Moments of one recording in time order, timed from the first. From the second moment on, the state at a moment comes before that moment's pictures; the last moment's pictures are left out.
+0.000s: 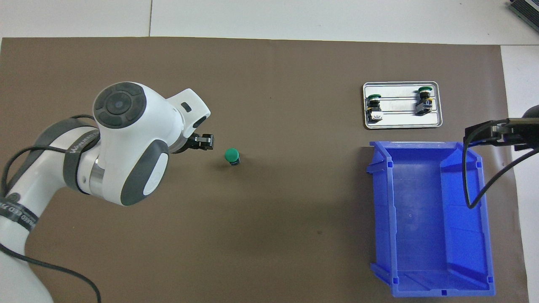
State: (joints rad) left arm -0.29 0.11 -0.02 -1.86 -0.02 2.00 -0.12; right arm 0.08 -0.05 -0.04 -1.63 -0.06 1.59 0.11
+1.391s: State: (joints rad) left arm -0.05 -0.01 -0.02 -1.55 -0.02 1.51 0.06; right arm 0.70 0.48 -0.02 -1.44 -0.05 2.12 0.92
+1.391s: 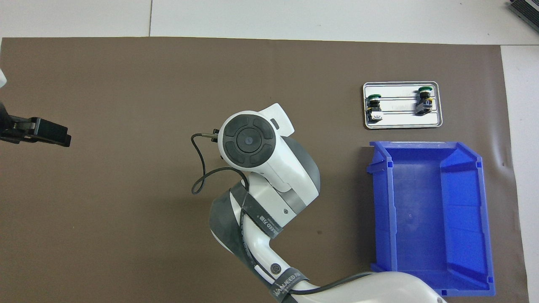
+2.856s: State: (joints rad) left arm -0.04 -0.01 -0.02 -1.55 -0.02 1.50 0.06; right arm 0.76 0.66 -0.02 -1.40 -0.10 2.17 0.92
